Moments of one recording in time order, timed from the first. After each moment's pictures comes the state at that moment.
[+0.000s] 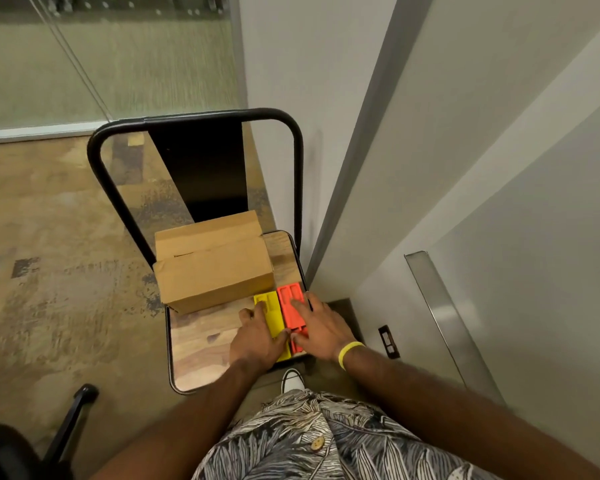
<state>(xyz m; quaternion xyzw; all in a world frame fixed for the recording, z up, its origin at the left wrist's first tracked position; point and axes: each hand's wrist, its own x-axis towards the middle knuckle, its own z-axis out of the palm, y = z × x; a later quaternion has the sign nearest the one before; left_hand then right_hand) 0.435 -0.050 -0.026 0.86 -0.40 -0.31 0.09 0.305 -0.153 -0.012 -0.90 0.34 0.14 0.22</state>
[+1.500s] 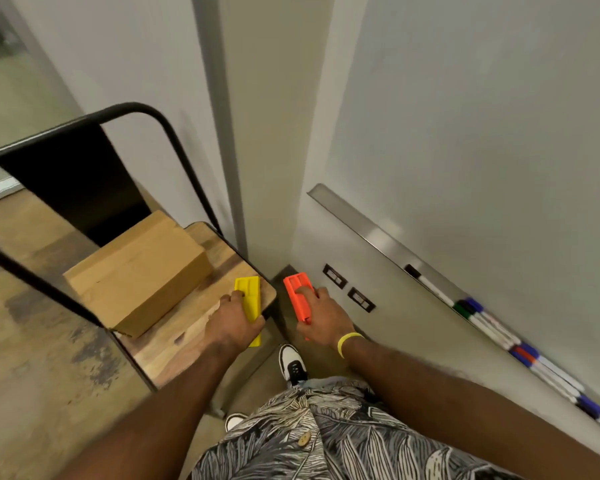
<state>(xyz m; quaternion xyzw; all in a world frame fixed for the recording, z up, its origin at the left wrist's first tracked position) 0.430 -0.018 0.003 0.74 -0.61 -0.29 0.03 0.222 -0.025 0.002 -0.71 0.64 0.01 0.29</state>
